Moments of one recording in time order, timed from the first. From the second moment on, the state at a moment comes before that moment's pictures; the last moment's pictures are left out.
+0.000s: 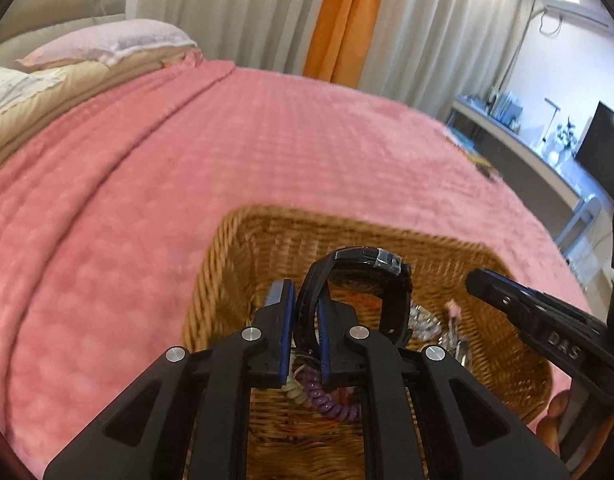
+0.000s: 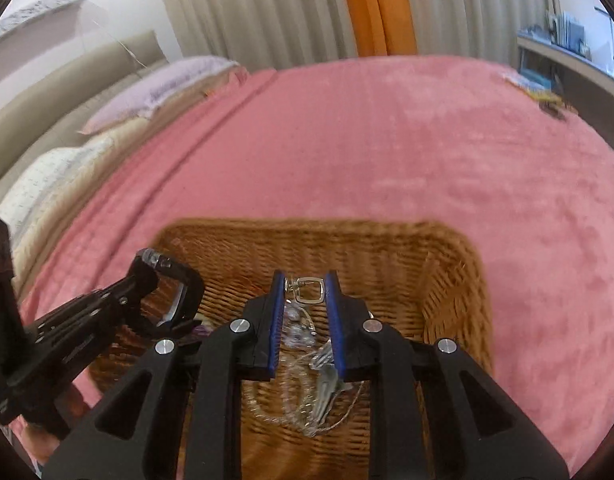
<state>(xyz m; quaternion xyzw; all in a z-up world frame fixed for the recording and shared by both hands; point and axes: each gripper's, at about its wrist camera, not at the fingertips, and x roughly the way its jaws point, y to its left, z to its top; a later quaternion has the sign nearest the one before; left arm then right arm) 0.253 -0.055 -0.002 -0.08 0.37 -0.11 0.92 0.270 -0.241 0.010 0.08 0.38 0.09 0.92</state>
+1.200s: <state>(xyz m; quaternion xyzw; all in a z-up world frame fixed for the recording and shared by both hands) 0.003 -0.030 0.094 0.03 0.11 -0.03 0.99 0.008 -0.229 0.074 0.02 0.15 0.05 0.99</state>
